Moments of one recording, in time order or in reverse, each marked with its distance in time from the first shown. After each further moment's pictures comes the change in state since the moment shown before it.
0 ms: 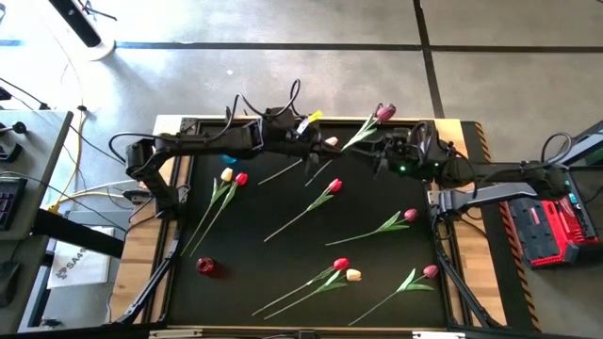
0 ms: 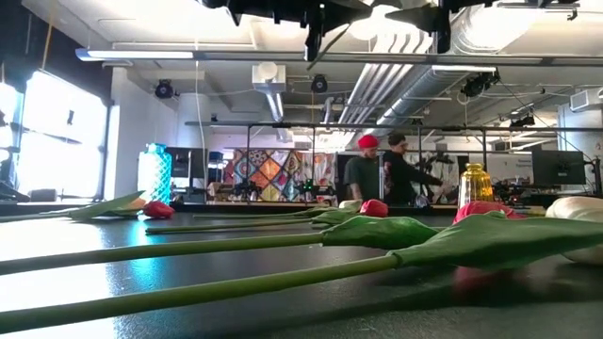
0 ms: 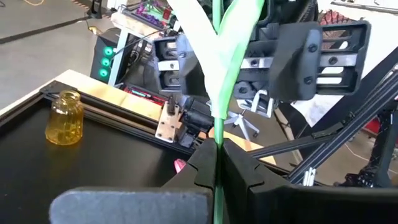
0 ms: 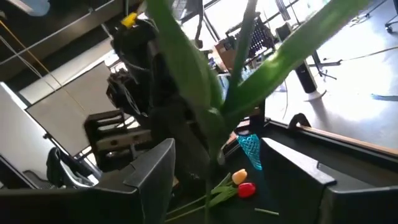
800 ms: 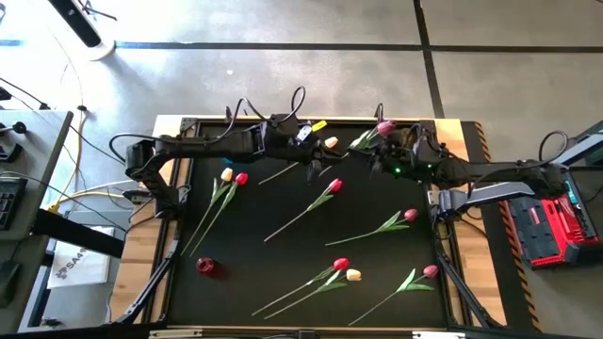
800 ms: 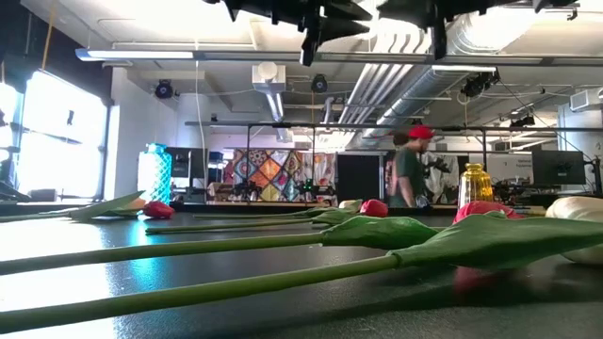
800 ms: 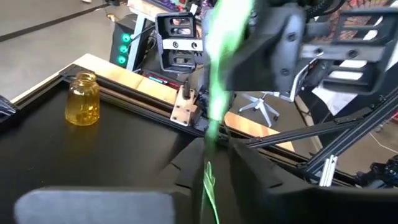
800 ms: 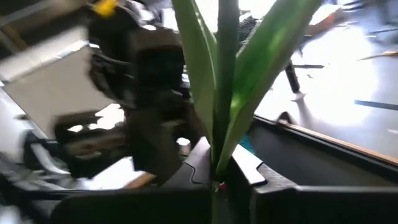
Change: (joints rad) left arm -0.030 0.000 0.000 -0.089 -0.096 0.033; right arm -0.002 0.024 0.000 -0.044 0.059 -0.078
